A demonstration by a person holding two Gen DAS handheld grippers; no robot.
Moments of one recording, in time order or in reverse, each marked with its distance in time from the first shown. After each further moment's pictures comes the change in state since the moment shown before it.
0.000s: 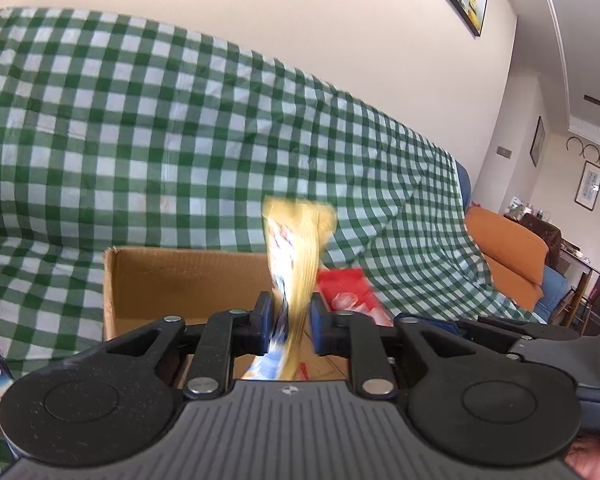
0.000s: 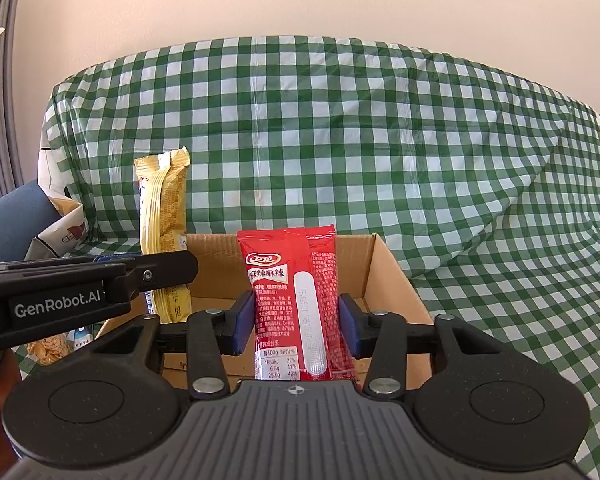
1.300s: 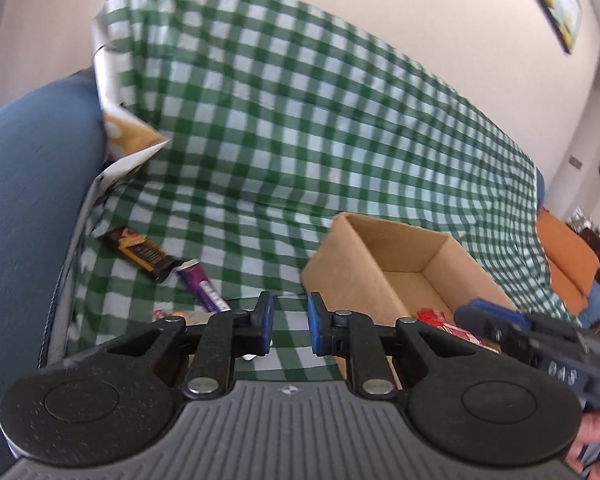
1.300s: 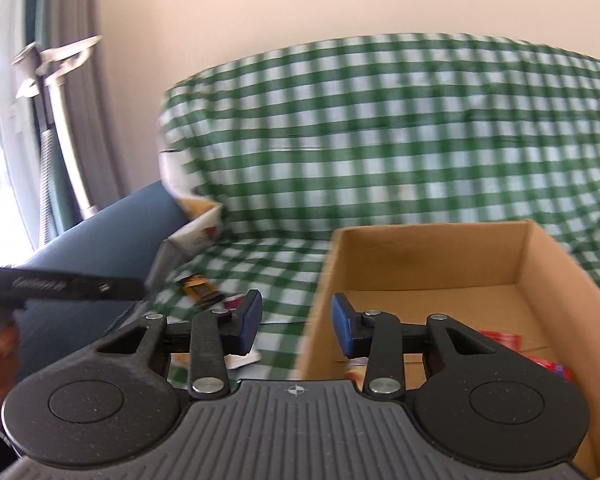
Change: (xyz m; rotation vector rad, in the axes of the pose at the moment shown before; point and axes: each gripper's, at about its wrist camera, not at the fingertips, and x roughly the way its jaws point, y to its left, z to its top) left arm -0.154 0.179 0.005 -0.167 0.119 0.215; right arm -0.024 0.107 -0.007 -0.014 -0.021 0.371
